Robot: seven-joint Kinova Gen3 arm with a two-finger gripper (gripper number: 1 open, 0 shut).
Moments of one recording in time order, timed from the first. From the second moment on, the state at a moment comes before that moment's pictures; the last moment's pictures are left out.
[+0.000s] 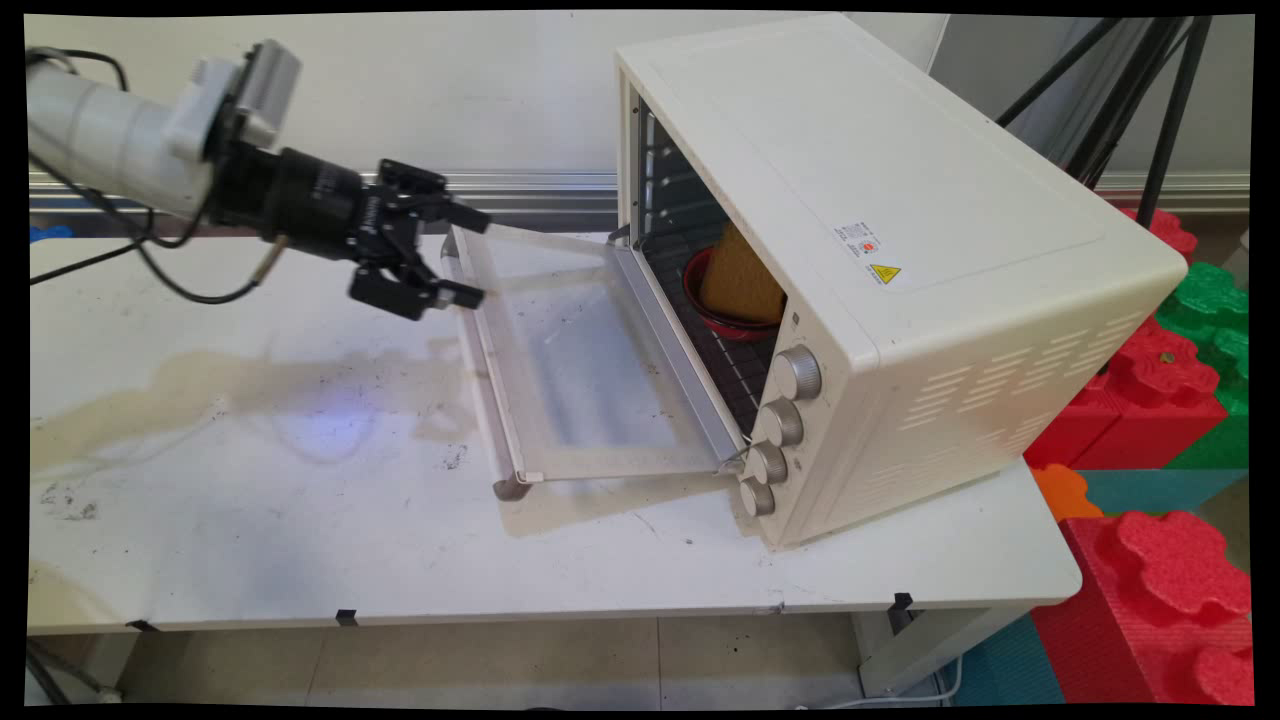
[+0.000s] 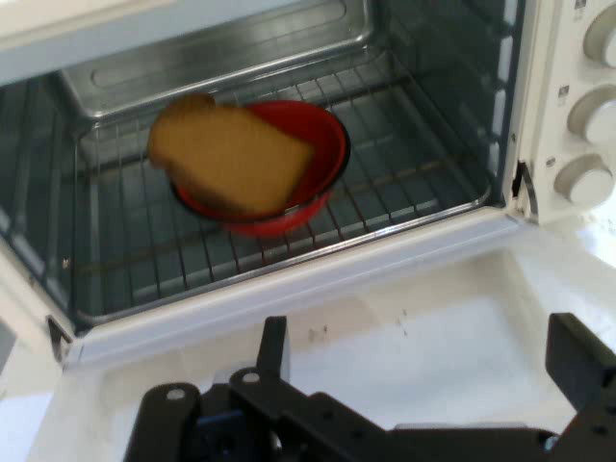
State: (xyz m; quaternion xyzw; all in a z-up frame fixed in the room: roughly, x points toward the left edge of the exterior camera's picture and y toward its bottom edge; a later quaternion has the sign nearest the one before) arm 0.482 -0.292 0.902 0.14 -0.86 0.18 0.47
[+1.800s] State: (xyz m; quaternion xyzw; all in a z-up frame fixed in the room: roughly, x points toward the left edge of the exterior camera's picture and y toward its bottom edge) arm 0.535 -0.262 0.847 0.20 -0.89 0.14 0.39
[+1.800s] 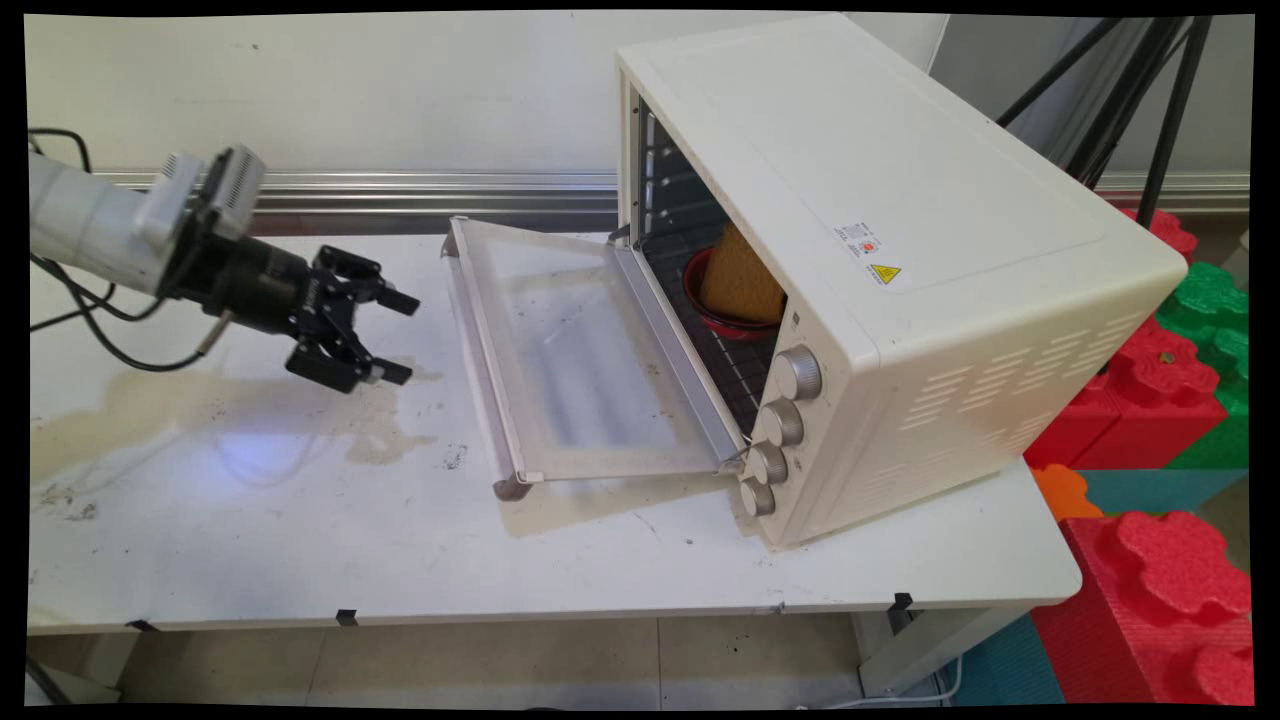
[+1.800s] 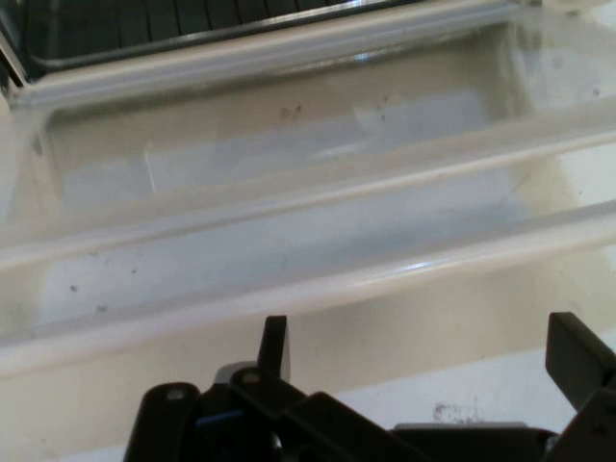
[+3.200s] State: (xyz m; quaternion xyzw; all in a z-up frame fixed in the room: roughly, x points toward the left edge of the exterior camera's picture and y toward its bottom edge) arm 0.507 -0.285 0.788 0.21 -0.89 0.13 0.38
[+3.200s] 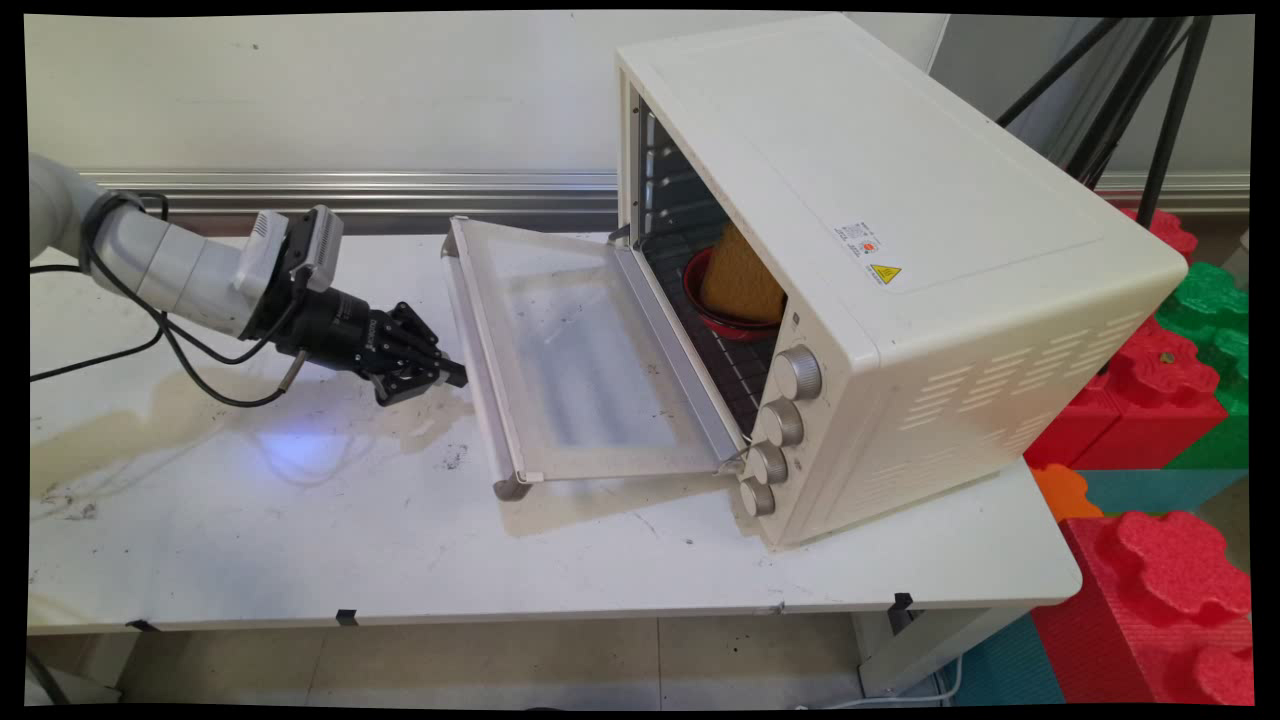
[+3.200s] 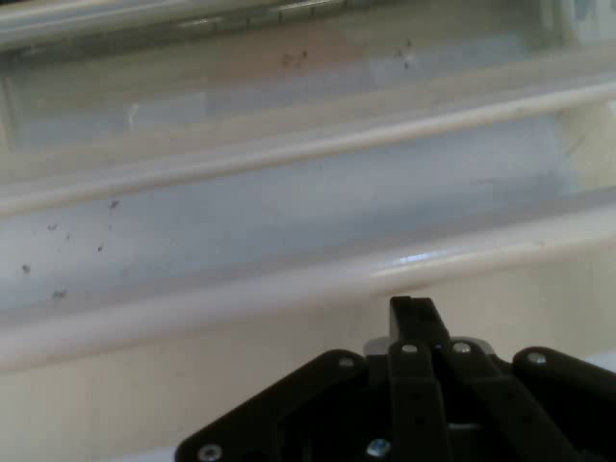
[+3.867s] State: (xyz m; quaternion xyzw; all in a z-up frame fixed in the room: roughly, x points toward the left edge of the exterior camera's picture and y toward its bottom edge) arm 0.497 -0.291 0.790 0.21 -0.88 0.14 0.41
